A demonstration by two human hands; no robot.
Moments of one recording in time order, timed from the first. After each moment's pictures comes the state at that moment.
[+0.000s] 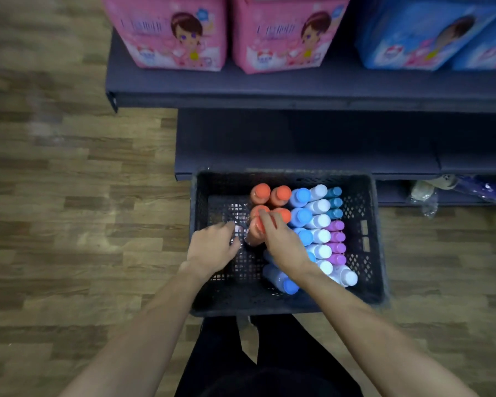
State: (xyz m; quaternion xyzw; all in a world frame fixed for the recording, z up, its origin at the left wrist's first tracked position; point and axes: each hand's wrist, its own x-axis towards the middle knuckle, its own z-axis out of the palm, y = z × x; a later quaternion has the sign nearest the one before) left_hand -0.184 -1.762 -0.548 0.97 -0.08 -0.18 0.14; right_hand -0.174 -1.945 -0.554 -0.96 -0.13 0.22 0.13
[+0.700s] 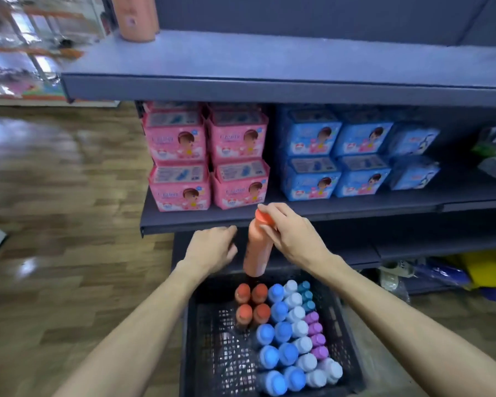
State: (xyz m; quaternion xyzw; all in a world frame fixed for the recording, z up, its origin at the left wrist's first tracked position) left_hand -0.079 -1.778 -0.340 0.98 -0.20 0.05 0.07; right_hand -0.096 -1.987 -0.288 -0.95 -0.21 -0.10 0.21
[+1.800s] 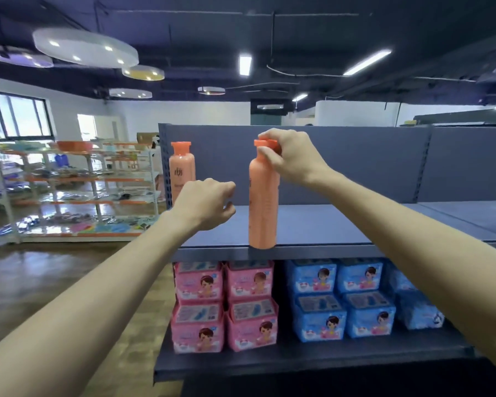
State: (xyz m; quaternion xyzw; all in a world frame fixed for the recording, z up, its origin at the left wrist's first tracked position) left_hand -0.012 -1.754 0.031 0.91 -0.18 0.36 -0.07; right_hand -0.007 -1.961 0.101 -0.86 -0.25 -0.35 0.26
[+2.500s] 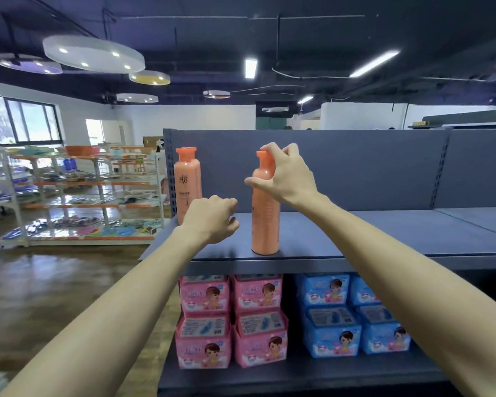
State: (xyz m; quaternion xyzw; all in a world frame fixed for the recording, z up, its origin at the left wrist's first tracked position) left_hand 0.034 -1.748 0.010 0.93 -0.13 0.32 -0.07; right_hand 0.044 -1.933 0.069 -0.89 -0.16 -0.35 0.25
